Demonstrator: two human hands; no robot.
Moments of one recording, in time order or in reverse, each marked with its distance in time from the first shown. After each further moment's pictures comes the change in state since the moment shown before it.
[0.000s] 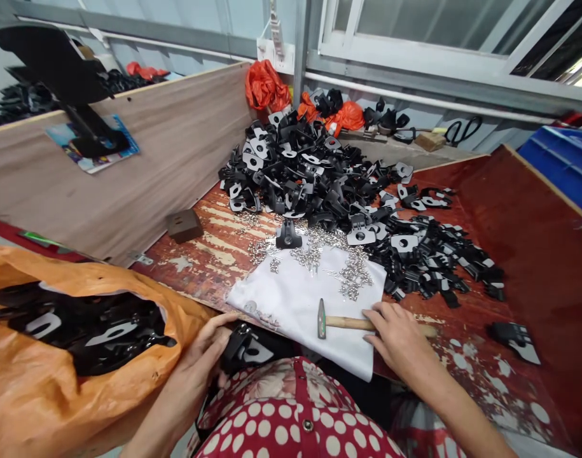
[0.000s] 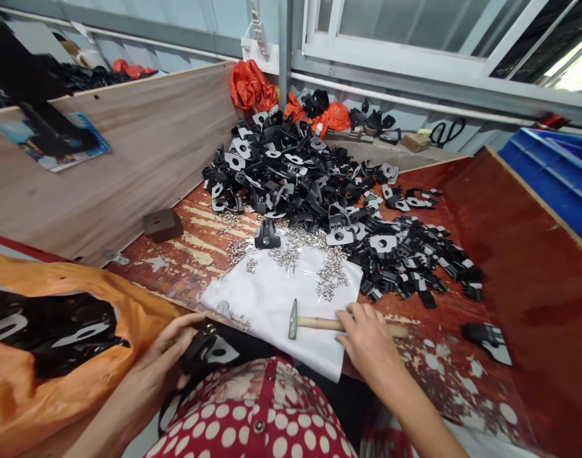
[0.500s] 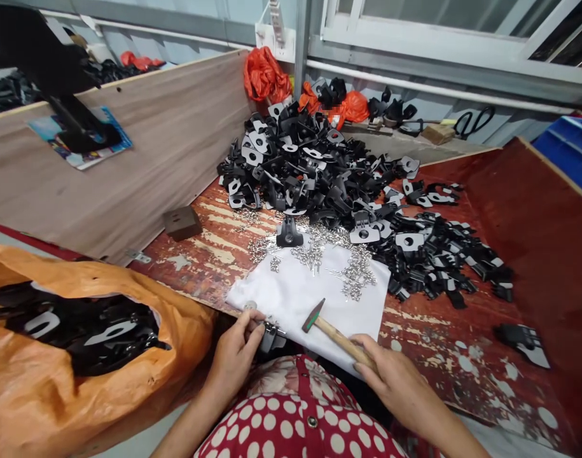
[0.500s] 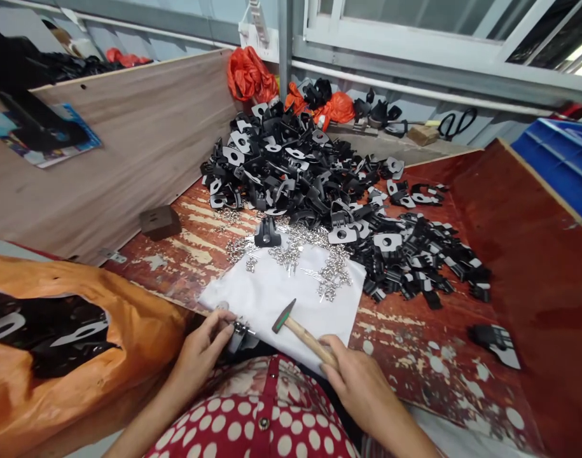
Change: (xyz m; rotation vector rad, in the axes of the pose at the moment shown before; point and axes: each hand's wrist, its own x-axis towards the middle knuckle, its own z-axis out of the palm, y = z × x) left_hand 0.036 -0.028 0.032 0.336 0.029 0.220; right_hand -0.027 -0.035 -0.007 0.510 -0.449 0.253
